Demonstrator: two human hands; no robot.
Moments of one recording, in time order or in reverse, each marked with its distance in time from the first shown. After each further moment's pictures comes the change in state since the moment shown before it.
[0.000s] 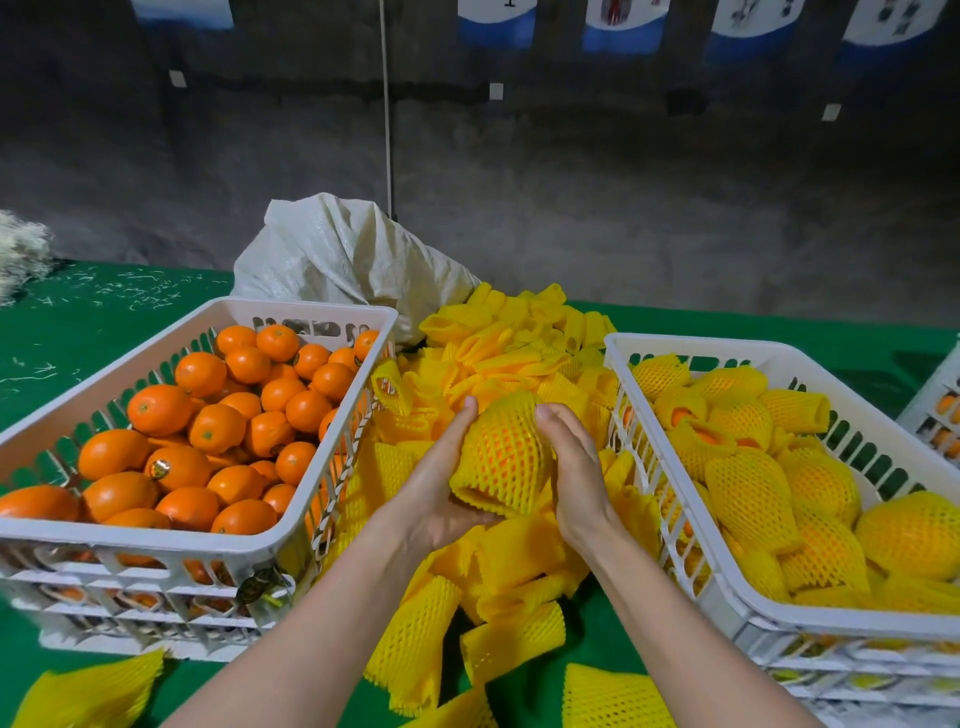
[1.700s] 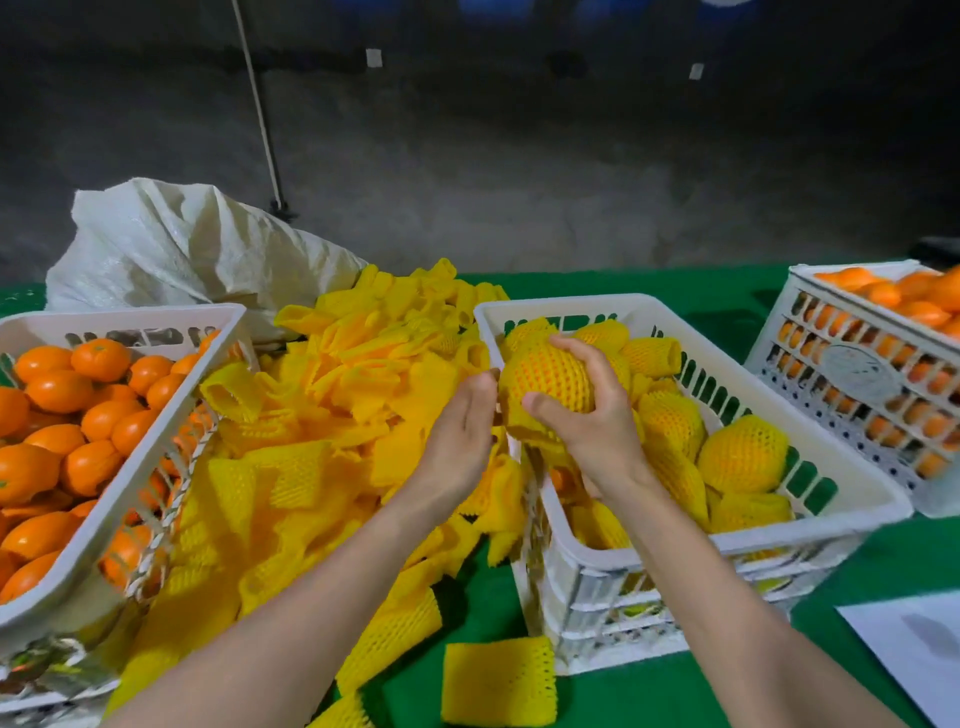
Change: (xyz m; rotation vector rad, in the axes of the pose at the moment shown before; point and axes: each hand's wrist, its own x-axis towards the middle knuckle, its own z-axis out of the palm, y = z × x) left_hand 0.029 -0.049 0.148 0.806 -0.013 0.428; right_hand -0.010 -0.034 -0.151 -0.223 0.220 -0.289
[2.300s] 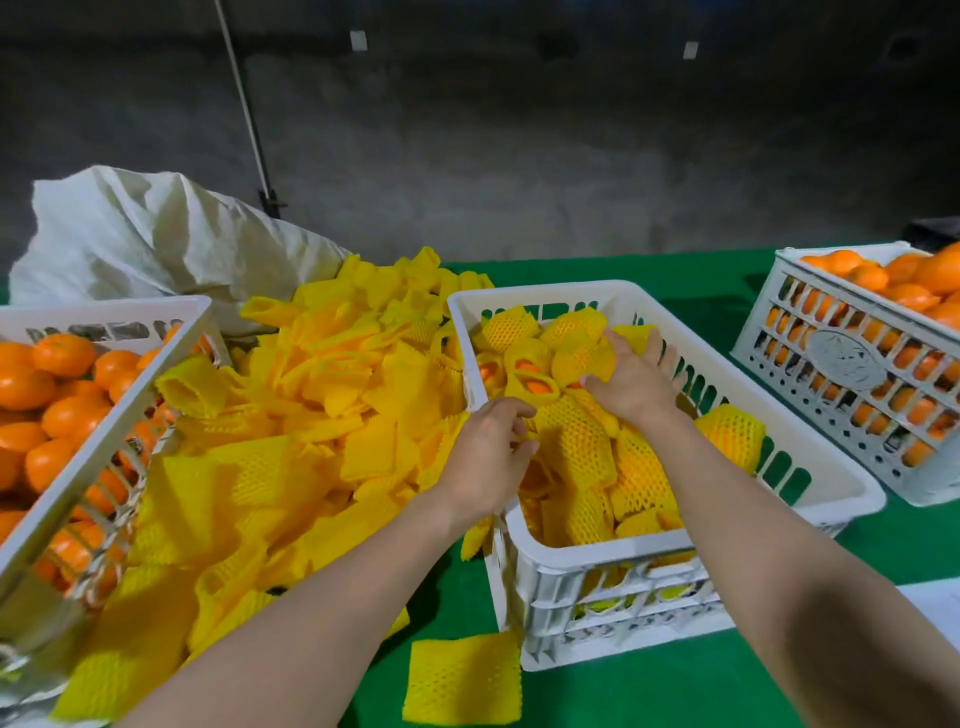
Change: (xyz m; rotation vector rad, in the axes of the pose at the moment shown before) left_hand -0.006 0.020 0.046 0.351 -0.177 0.159; right_hand 0.088 0.077 -0.095 -1.136 -0.050 0.415
